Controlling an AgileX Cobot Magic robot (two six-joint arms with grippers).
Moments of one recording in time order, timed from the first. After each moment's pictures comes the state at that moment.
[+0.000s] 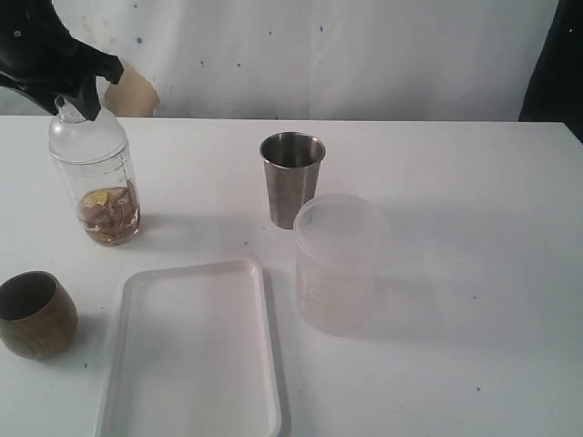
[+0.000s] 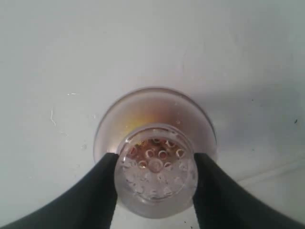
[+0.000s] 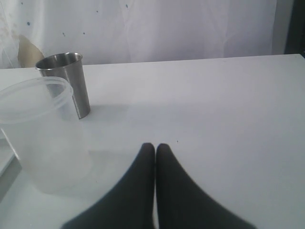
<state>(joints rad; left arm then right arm) -0.18 1.88 -1.79 0.00 1.18 0.06 0.08 0.01 -0.01 -0.04 0.24 0.17</state>
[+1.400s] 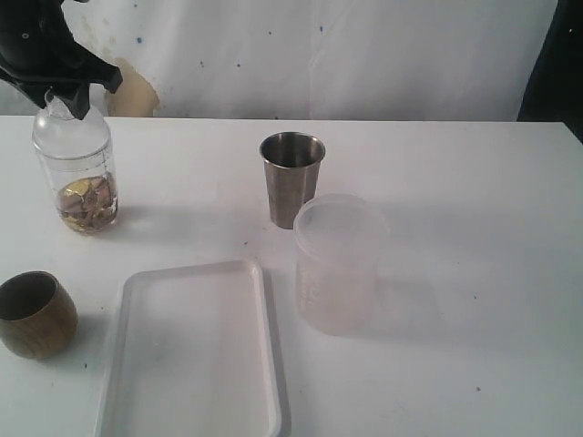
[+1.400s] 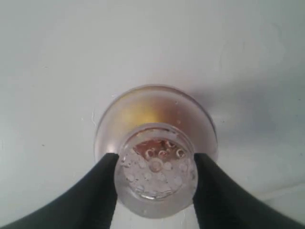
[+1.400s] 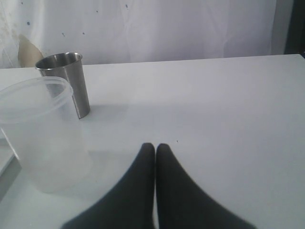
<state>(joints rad) -0.22 1.91 -1.83 0.18 1.19 0.01 0.08 0.01 -0.01 -0.04 0.24 0.16</state>
